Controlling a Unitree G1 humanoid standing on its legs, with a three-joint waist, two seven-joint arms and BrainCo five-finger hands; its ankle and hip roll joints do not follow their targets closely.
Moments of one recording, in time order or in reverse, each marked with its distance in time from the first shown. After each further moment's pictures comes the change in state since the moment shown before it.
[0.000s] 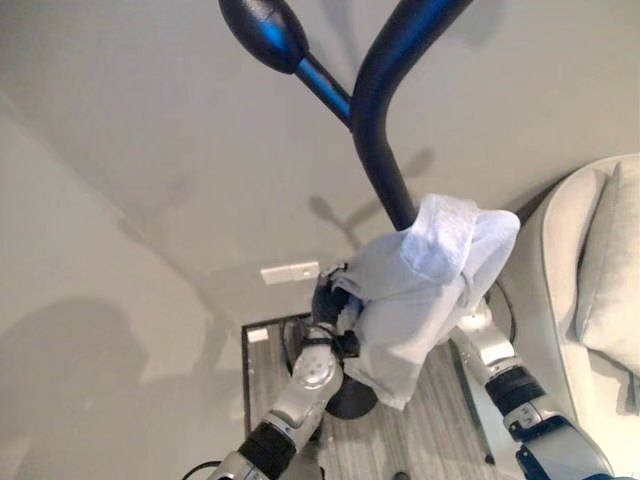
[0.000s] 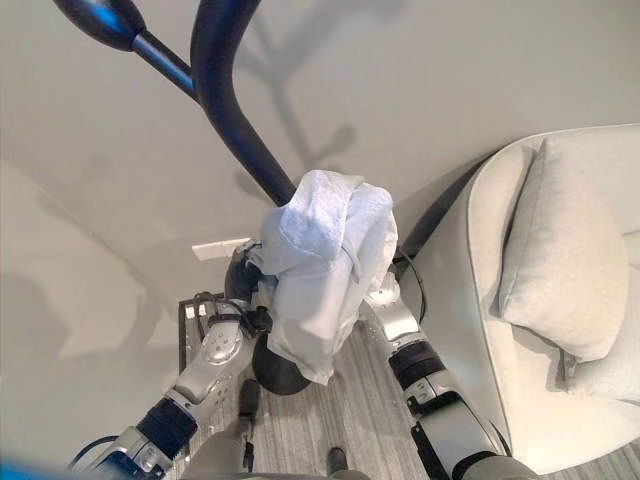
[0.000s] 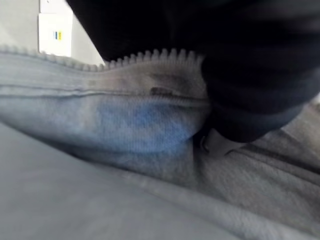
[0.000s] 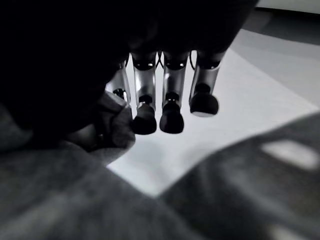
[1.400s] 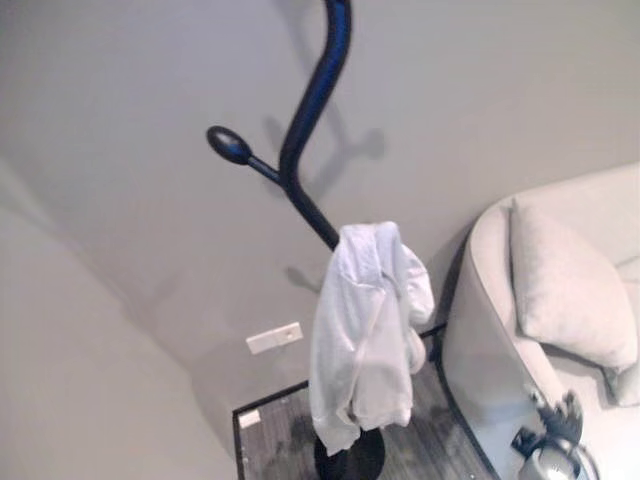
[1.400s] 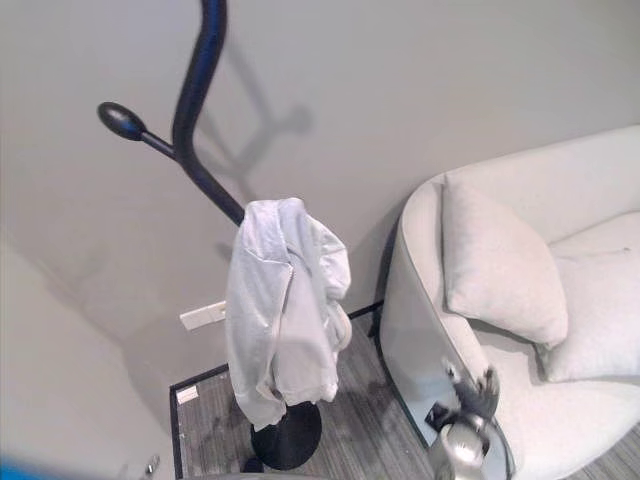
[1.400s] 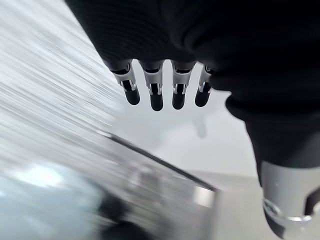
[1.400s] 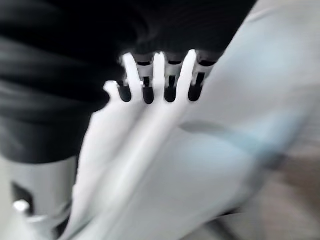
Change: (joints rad) left arm 0.425 -0.121 0.675 0.975 -0.337 0.173 -0.105; right arm 0.685 0.150 -0.506 0.334 0.354 -0.007 0.082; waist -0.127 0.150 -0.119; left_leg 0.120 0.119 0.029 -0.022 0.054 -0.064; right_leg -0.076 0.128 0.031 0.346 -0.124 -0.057
